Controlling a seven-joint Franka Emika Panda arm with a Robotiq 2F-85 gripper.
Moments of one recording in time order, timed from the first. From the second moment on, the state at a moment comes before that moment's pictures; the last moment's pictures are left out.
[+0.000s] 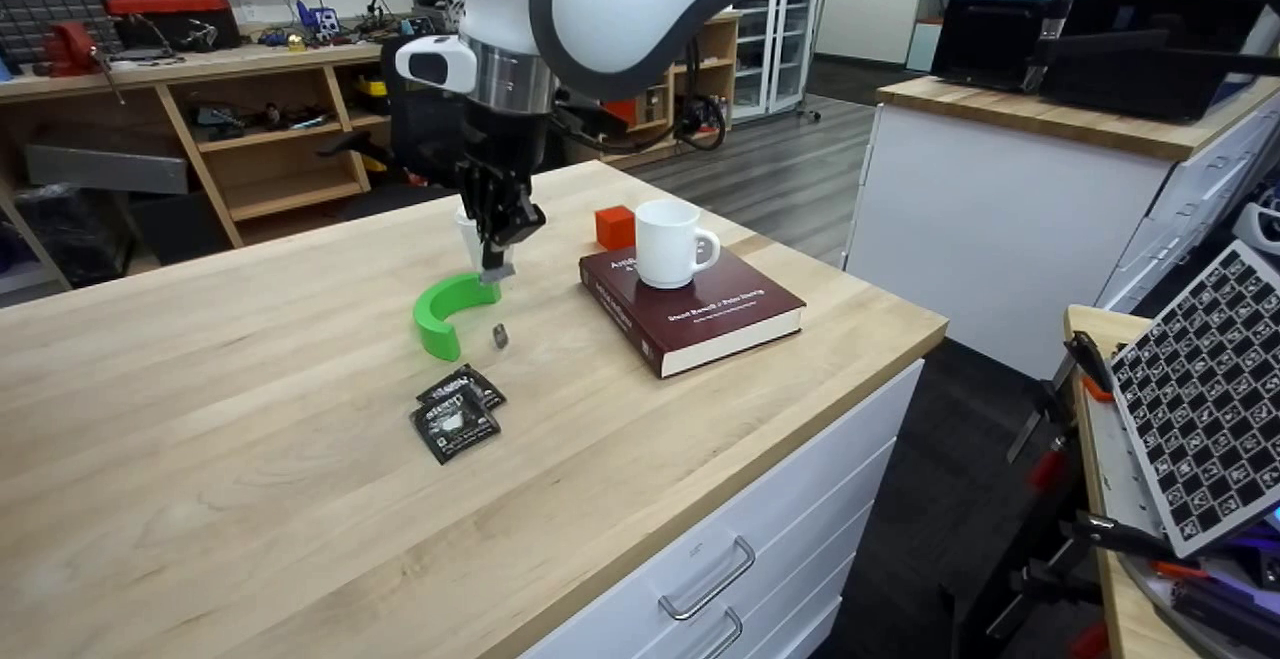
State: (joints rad) arm 0.14 0.71 0.21 -1.34 -0.17 2.34 -0.90
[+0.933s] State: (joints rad) arm 0.09 0.61 0.10 -1.34 -0.17 2.32 -0.70
